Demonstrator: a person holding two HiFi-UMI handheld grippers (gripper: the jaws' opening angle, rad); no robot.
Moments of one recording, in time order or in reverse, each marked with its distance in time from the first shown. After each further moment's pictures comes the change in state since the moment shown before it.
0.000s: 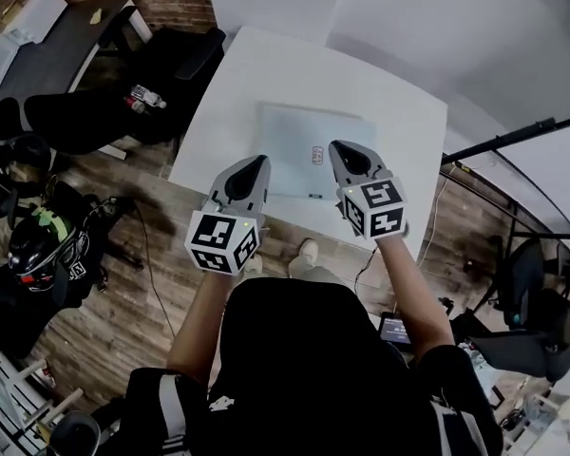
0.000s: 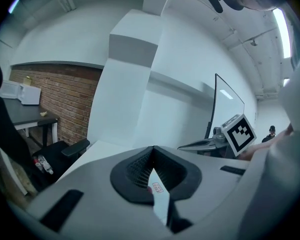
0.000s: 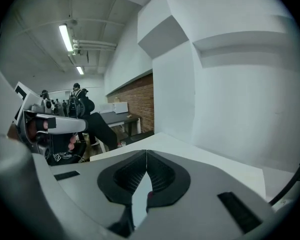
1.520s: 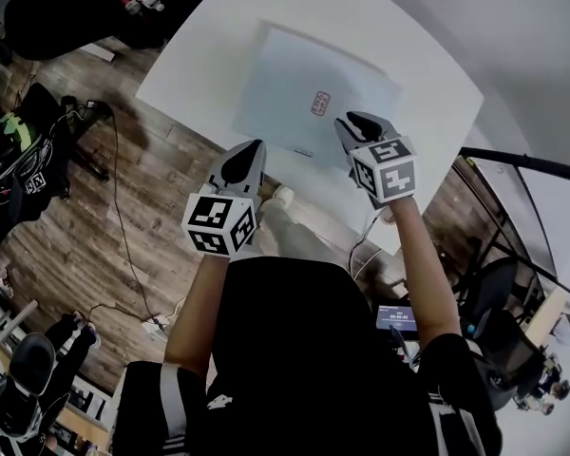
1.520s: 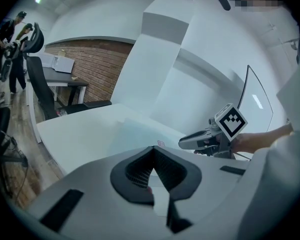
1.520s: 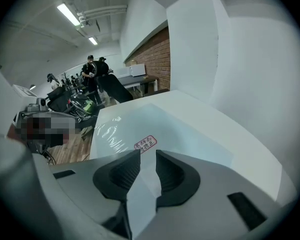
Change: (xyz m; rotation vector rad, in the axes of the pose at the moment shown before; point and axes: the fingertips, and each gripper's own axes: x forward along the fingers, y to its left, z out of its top) left arm 0.011 -0.013 -0.163 -0.284 0.160 0.239; right arm 0.050 -0.037 -0.145 -0.121 0.423 0.251
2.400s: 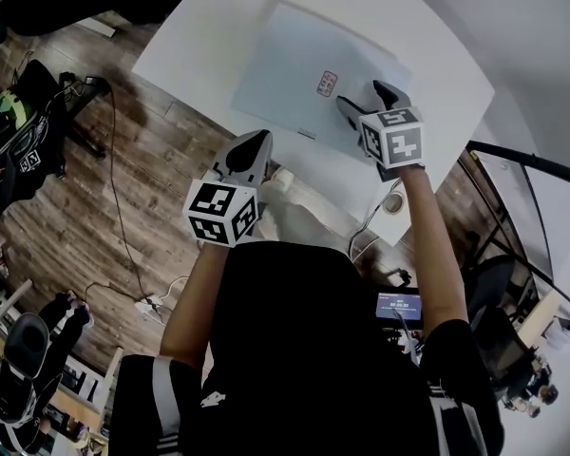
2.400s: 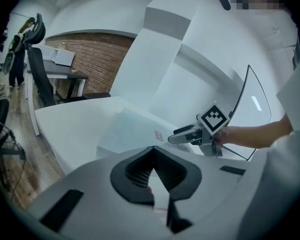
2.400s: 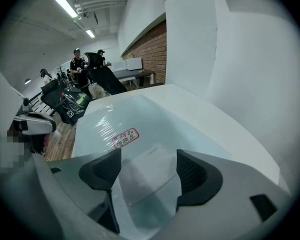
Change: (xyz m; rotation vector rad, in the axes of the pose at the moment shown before) left arm 0.004 -0.008 -0.032 -0.034 0.048 -0.023; right arm 0.031 -0.037 -0.014 -0.013 0.058 -0.045
